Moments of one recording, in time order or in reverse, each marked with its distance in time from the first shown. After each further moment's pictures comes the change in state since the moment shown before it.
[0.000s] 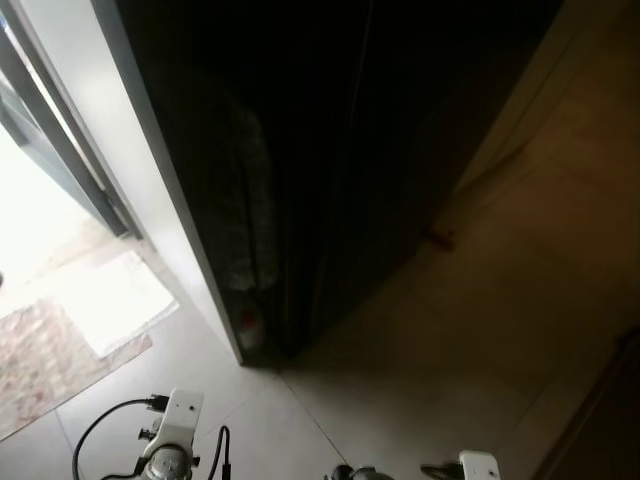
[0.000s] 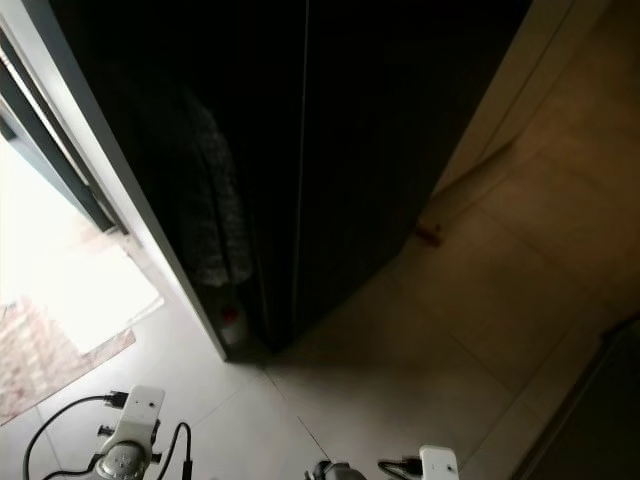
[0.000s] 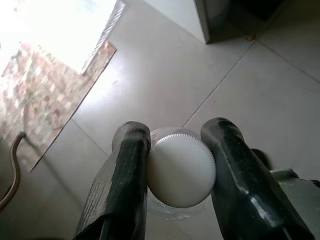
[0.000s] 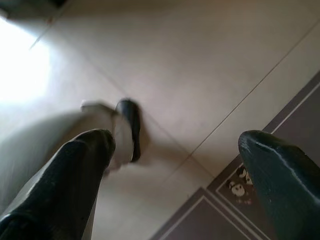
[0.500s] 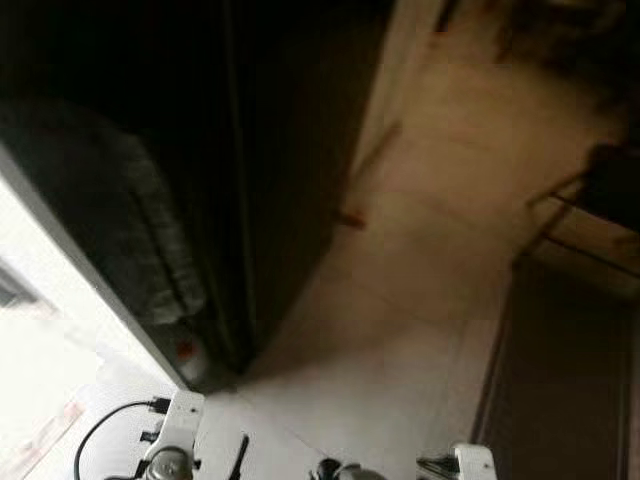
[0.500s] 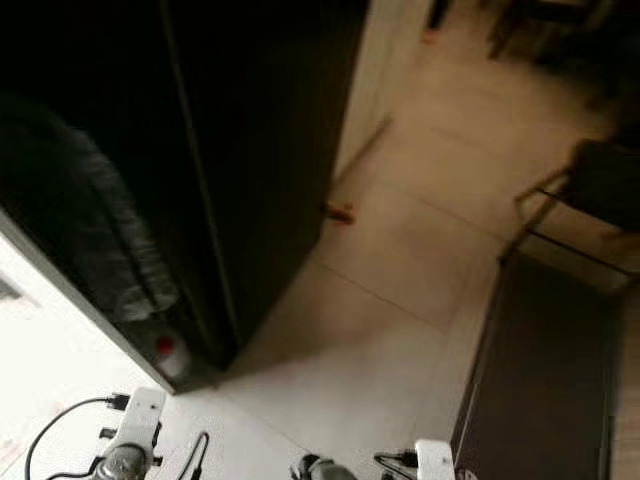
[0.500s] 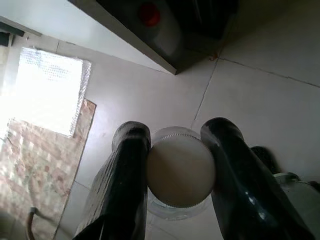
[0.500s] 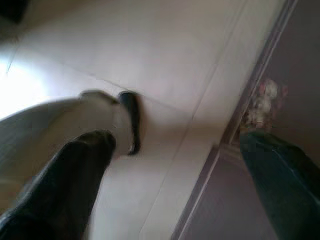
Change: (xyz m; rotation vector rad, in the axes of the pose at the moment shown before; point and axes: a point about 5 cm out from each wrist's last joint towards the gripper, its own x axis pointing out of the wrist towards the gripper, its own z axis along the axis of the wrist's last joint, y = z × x) left arm -0.002 0.005 -0.010 0.009 0.028 0.007; right arm -0.003 0.000 -0.010 0.009 0.026 -0.003
